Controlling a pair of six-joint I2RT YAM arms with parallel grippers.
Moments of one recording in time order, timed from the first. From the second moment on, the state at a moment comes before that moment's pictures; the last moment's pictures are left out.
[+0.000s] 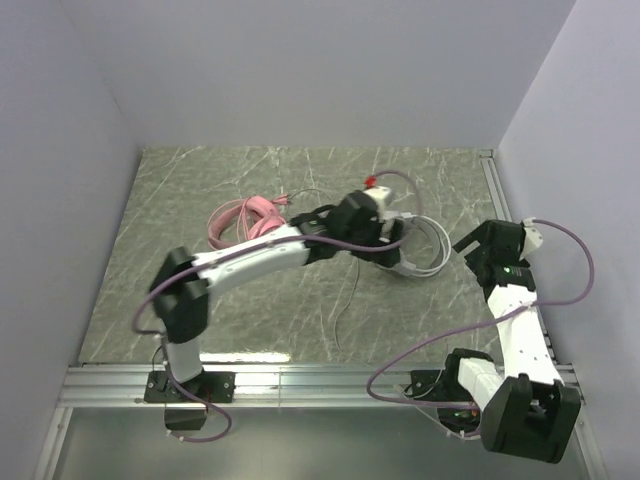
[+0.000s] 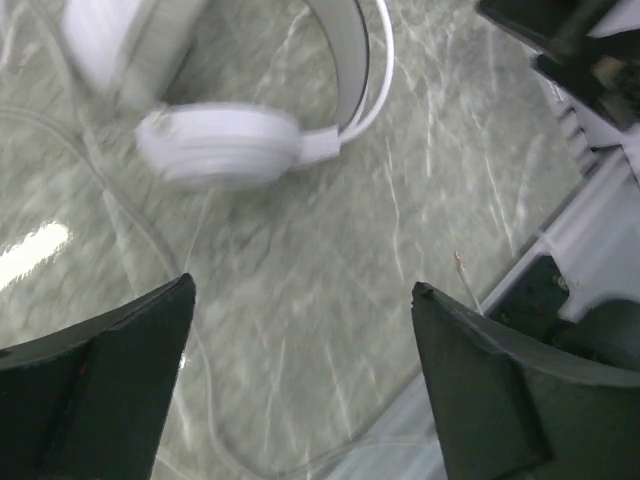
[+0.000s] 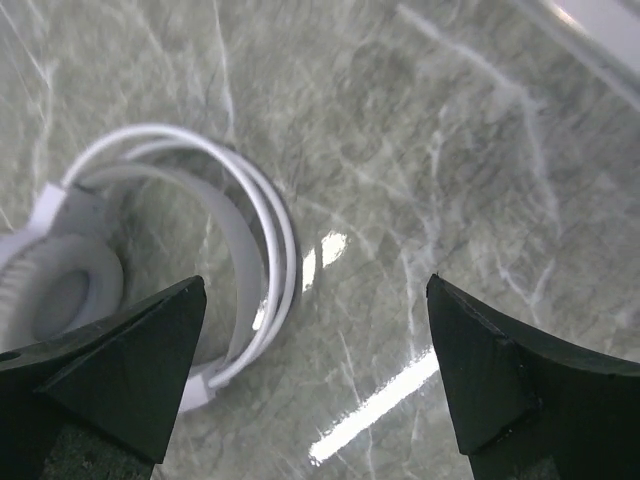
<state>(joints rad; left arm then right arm) -0.97 1.74 1.47 -0.34 0.04 -0.51 -0.17 0.97 0.67 -0.48 0.23 0.66</state>
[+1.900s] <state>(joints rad) -0.98 2.18 1.86 -0.51 -0.53 -1.15 -0.31 0.78 0.59 -0.35 -0.06 0.69</state>
